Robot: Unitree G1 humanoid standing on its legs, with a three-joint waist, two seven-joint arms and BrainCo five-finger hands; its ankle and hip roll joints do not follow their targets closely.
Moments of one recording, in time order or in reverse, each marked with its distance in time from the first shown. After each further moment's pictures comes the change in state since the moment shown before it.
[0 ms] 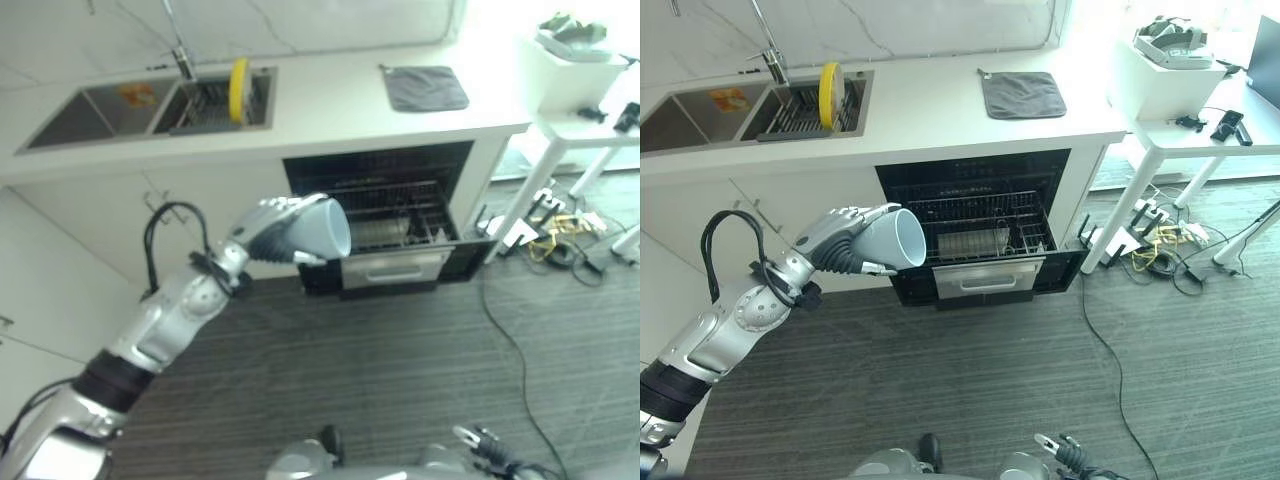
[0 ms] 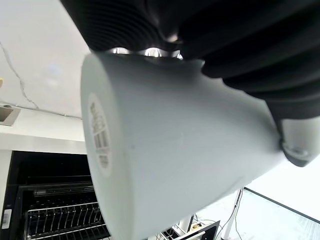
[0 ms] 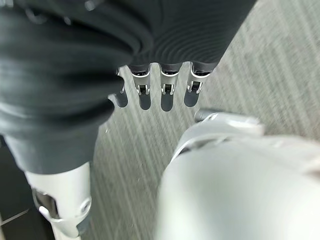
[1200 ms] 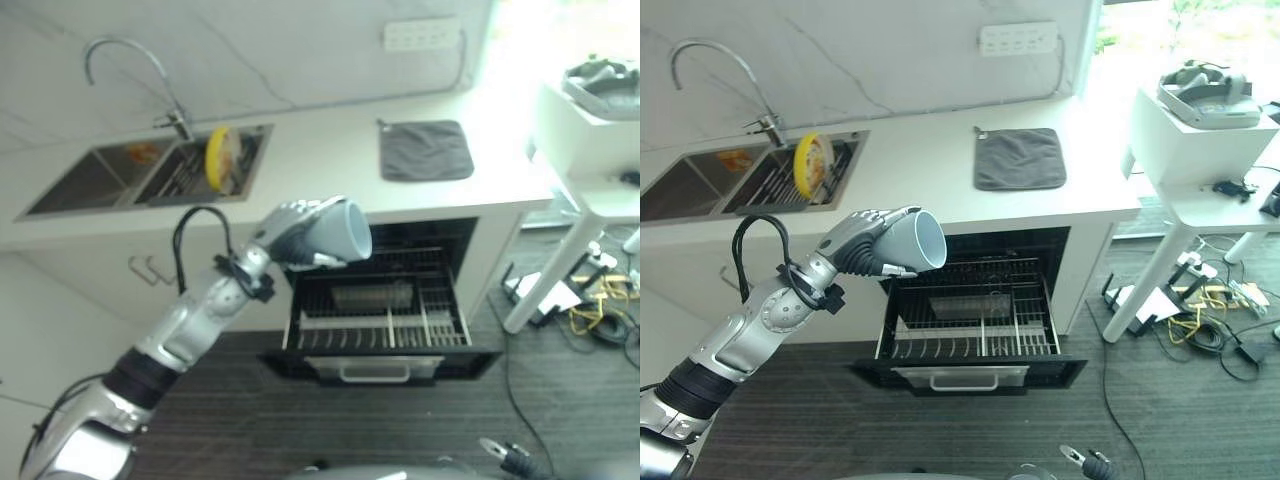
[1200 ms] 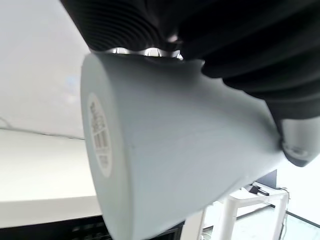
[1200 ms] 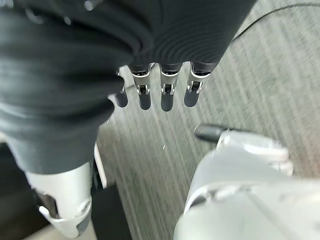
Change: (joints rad) left arm 0.007 -0.085 -0.045 -0.014 0.005 0.016 0.030; right arm 0.016 -0.046 -0.074 0.059 -0.017 -0.025 0.000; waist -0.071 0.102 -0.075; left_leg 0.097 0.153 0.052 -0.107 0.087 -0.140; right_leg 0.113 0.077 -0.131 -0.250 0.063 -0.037
